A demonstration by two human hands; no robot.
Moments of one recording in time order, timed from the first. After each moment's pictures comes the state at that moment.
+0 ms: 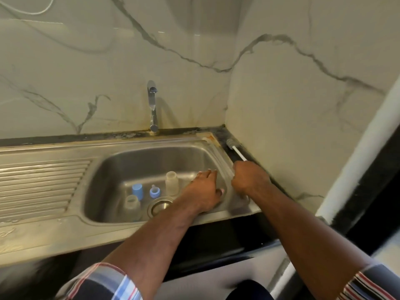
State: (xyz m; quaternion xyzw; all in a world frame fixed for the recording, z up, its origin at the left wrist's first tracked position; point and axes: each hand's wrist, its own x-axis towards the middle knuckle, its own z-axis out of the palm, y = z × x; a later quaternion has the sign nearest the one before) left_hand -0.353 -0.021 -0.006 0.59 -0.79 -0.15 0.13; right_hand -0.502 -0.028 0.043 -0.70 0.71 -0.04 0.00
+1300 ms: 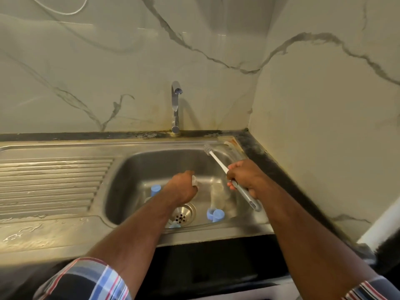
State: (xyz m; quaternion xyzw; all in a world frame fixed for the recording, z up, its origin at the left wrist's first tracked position) left_hand -0.245 -0.061 -0.014 0.69 -0.68 -0.18 0.15; right_hand -0.443 -0.071 0.042 -0.54 0.64 -0.33 0.44
